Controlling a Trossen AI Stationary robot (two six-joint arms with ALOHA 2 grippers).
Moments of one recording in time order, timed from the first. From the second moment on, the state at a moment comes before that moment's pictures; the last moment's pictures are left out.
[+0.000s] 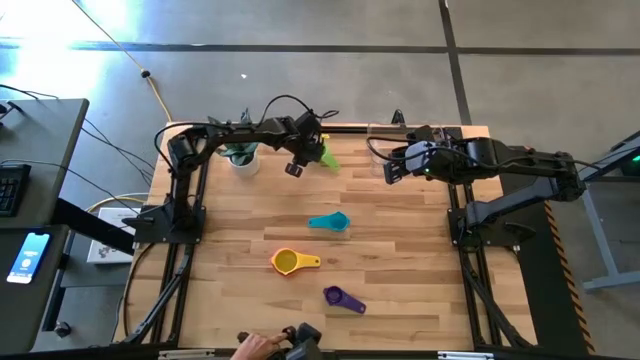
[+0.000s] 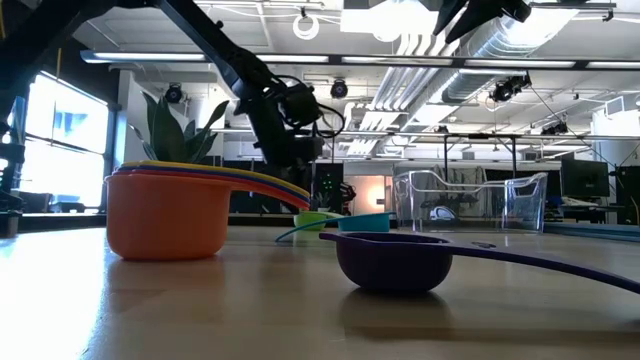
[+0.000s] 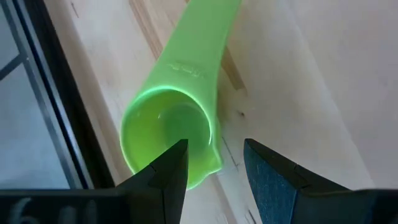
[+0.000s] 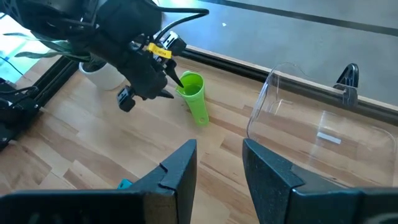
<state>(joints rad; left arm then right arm) 0.55 2.02 1.40 -0.48 0.02 1.04 -0.01 1.20 1.40 -1.08 0.59 0.90</state>
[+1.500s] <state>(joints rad) 0.43 1.82 1.47 -0.90 -0.05 -0.05 -0.01 1.20 1.40 -1.08 0.58 0.94</state>
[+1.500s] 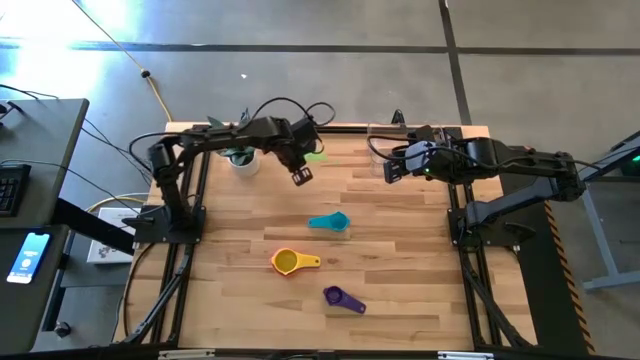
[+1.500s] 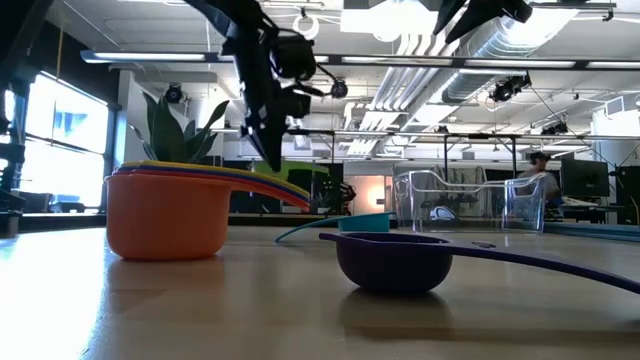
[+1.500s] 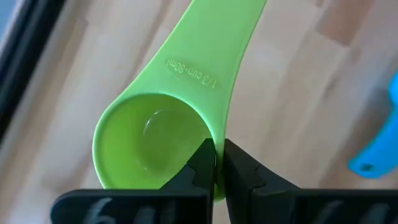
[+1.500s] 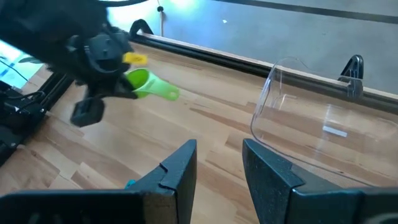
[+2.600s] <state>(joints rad) -0.14 1.75 1.43 -1.09 -0.11 -0.70 -0.01 1.20 1.40 -1.08 0.44 0.87</state>
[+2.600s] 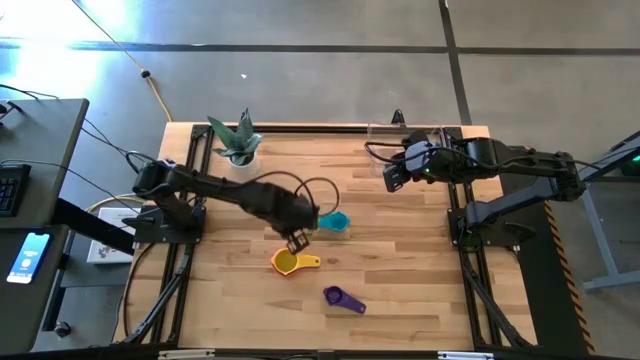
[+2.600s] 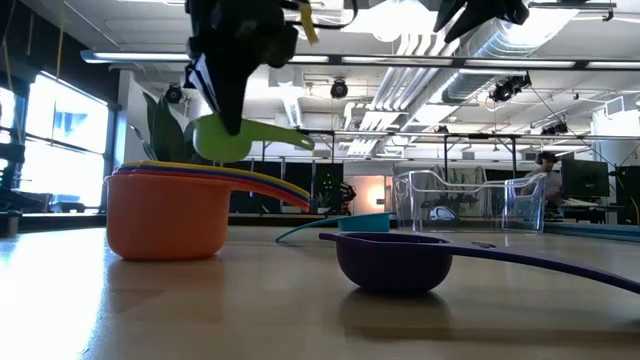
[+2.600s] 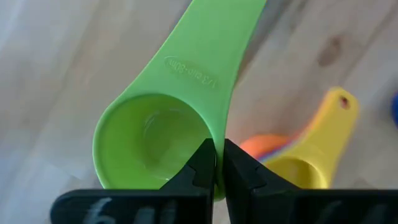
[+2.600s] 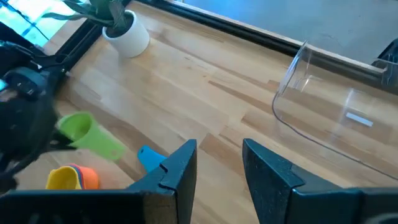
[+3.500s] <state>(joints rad) -0.43 1.81 1.43 -0.94 -0.16 -0.99 -0.01 1.20 1.40 -1.08 0.41 0.86</state>
